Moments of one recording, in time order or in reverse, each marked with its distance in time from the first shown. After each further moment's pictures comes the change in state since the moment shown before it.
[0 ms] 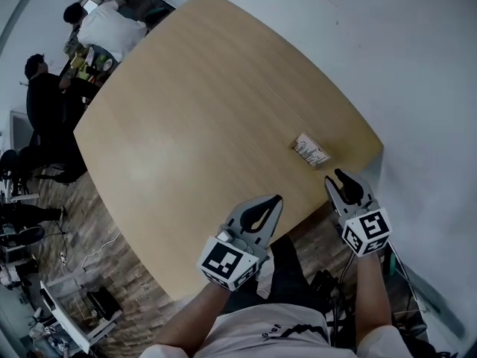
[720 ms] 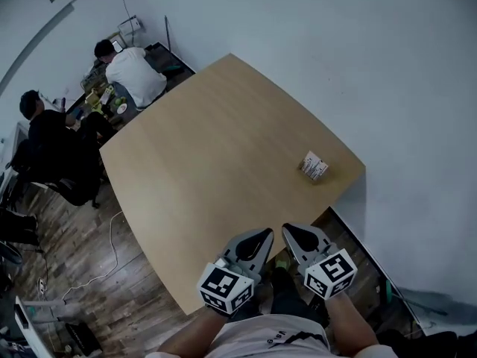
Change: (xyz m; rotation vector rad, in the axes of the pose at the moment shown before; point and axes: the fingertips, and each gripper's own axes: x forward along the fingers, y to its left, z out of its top) left arm -0.203 -0.049 0.032 0.034 -0.118 -0.005; right arm -0.074 0.295 0.068 -0.025 -0.157 0.167
